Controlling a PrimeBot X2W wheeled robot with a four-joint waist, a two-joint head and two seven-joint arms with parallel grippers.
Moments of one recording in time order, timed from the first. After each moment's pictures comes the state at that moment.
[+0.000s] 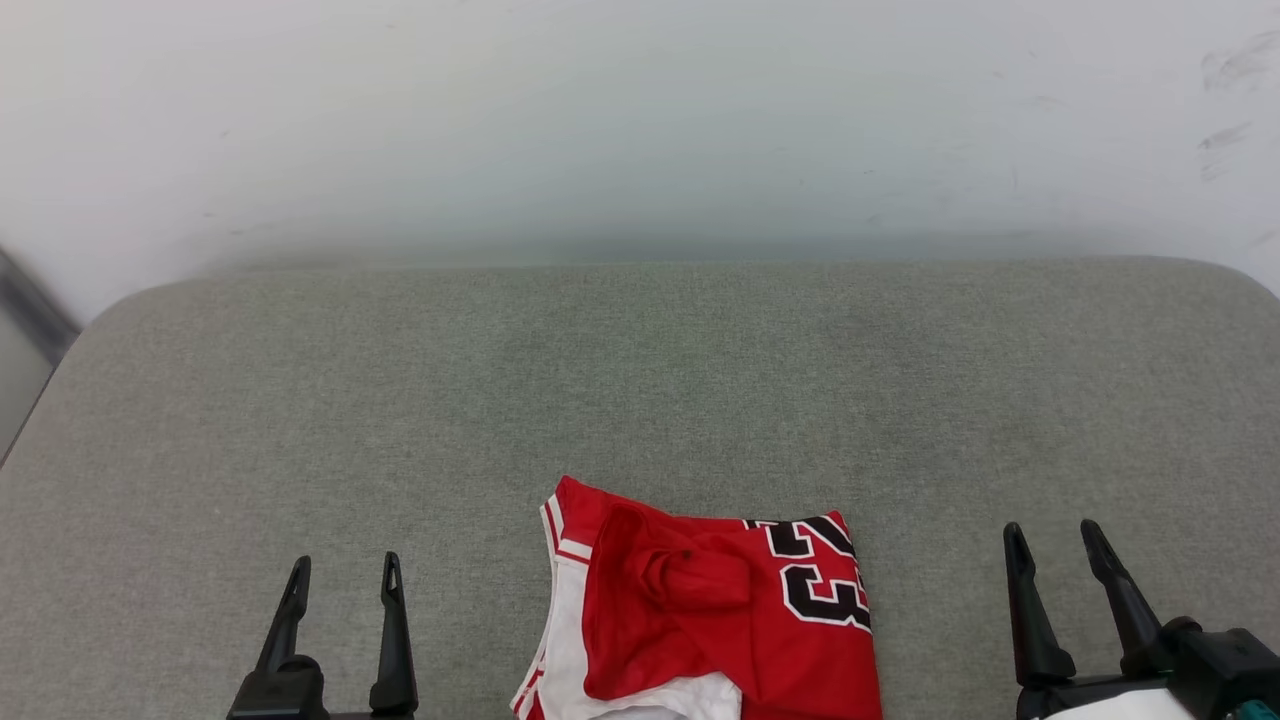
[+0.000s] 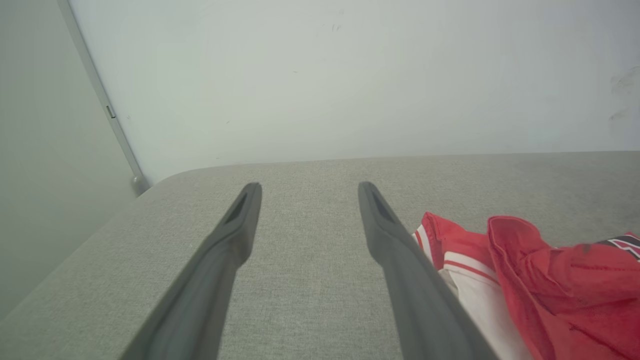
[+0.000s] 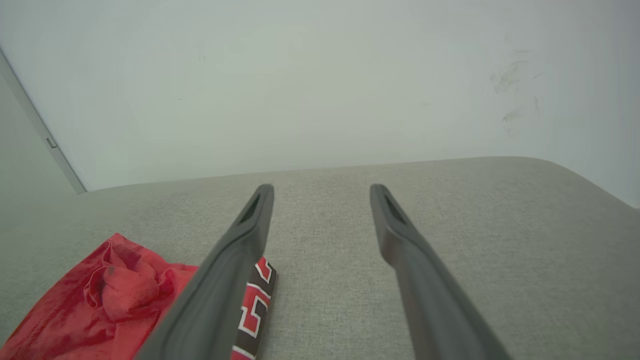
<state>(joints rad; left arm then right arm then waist) 0.18 0.06 -0.02 -0.04 -0.02 0.09 -0.26 0.12 -0.07 -0.01 0.04 0.20 0.13 -0.26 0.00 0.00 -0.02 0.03</state>
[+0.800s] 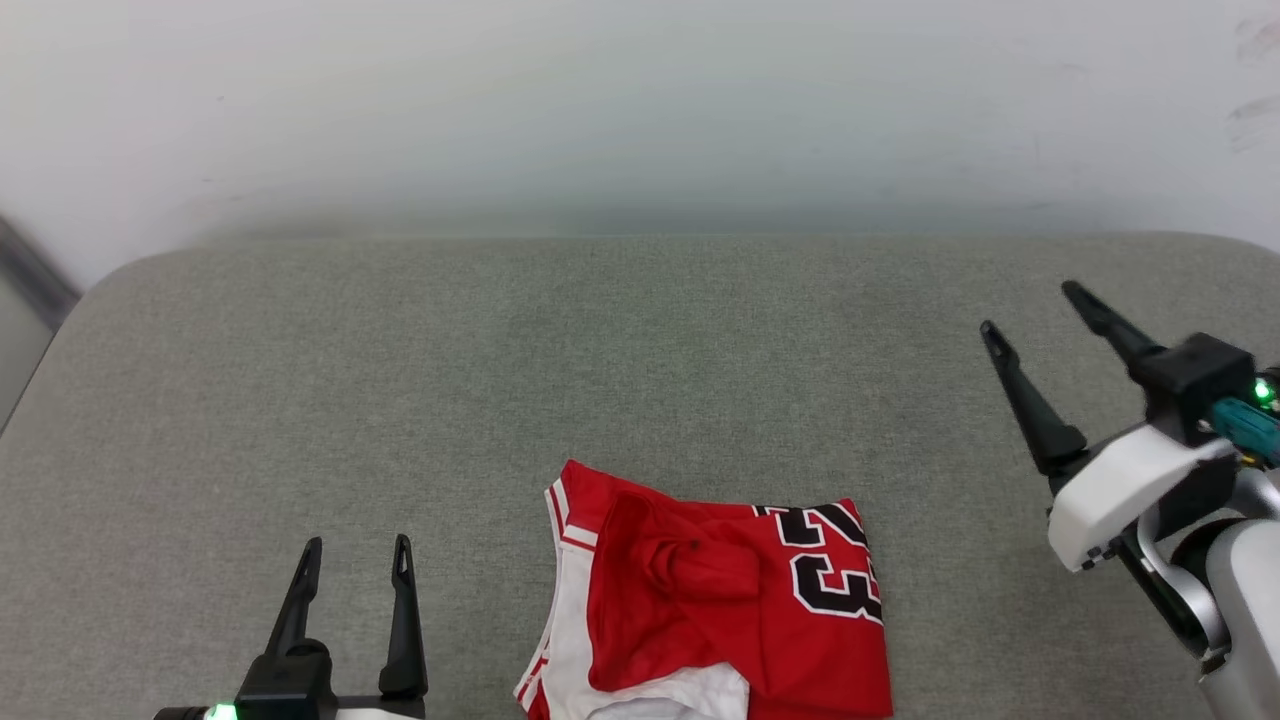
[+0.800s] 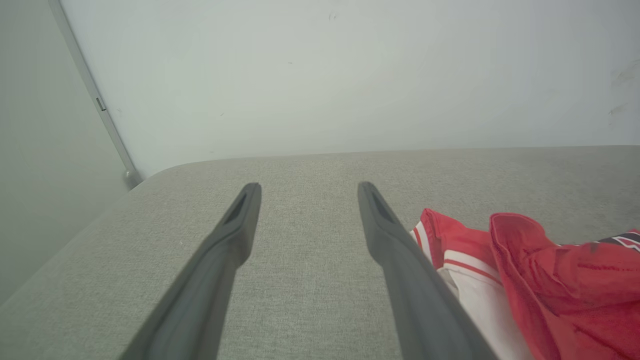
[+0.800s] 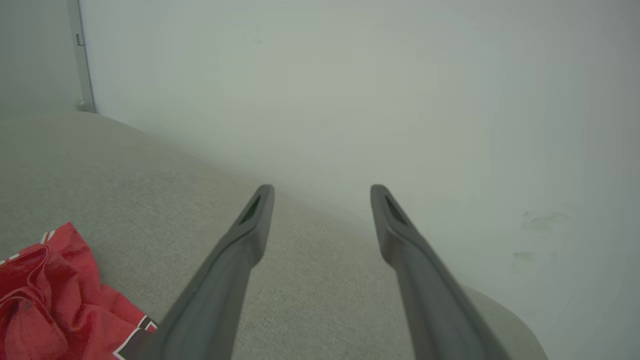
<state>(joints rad) 0.16 0.06 -0.03 -0.03 -0.02 0.08 -0.26 -0.30 -0.40 0.20 0.03 0.20 0.13 0.00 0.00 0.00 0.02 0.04</state>
